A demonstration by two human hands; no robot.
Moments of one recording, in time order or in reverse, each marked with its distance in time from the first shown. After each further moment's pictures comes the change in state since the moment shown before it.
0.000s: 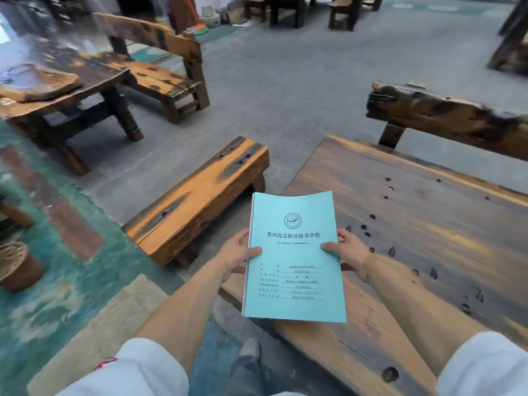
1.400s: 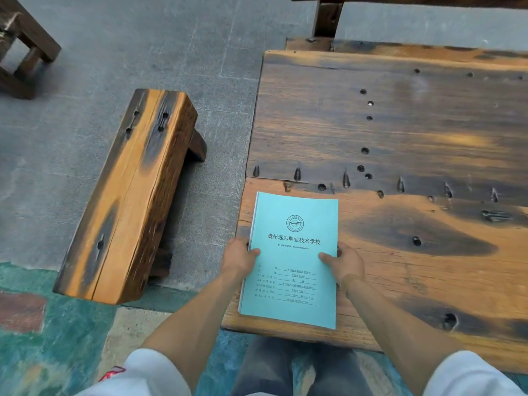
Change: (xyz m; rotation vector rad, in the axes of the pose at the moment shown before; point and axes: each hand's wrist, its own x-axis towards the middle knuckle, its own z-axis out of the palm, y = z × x) left_hand 0.218 -0.014 -0.009 0.919 -0.152 0.074; right_hand 0.111 0.106 0.107 0.065 0.578 0.473
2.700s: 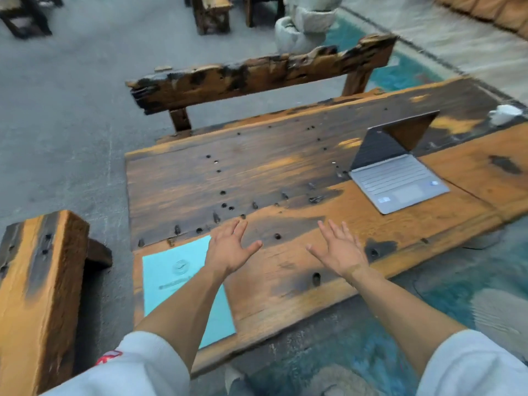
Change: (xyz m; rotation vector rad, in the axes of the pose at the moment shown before) left_hand -0.135 0.217 0.100 0.627 0.096 0.866; right_hand -0.106 0.108 -0.272 -0.536 0.334 -0.233
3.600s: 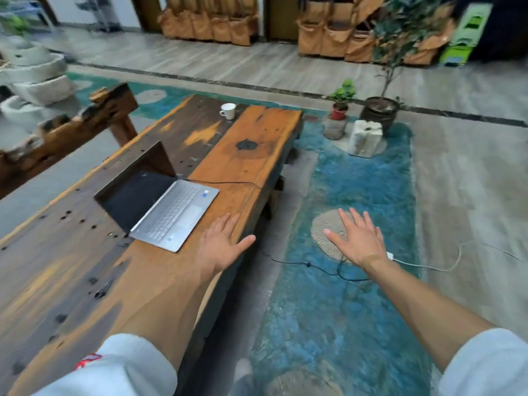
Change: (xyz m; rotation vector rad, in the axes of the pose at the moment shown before) left_hand 0.014 0.516 0.127 0.100 -0.226 0.793; right_hand -0.244 0.461 -0.084 0.253 0.461 0.859
